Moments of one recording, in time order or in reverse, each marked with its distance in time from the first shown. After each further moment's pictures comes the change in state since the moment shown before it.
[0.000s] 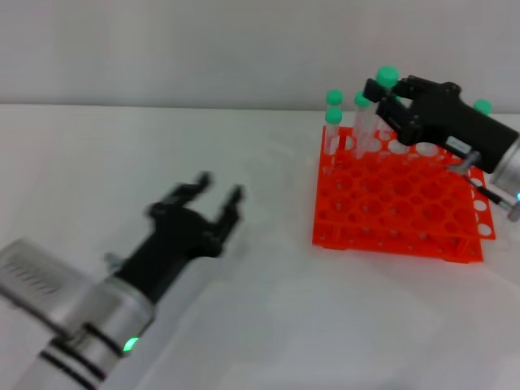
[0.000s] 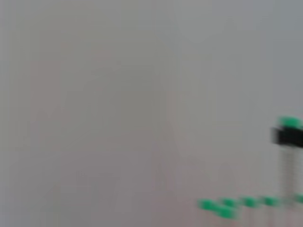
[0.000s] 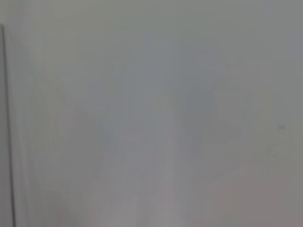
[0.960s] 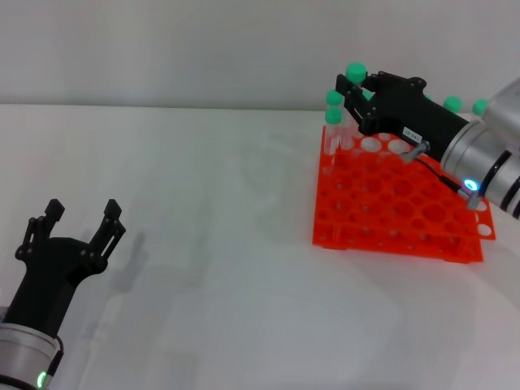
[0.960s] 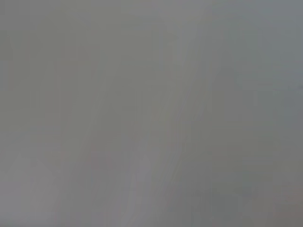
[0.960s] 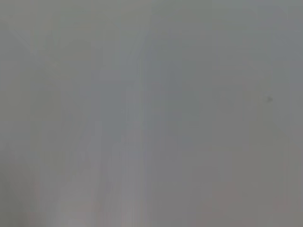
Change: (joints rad) left arm 0.144 0.005 -0.004 -0.050 -0.251 0.105 -0.002; right arm 0.053 0.058 -0.093 -0.036 0.183 0.231 -0.147
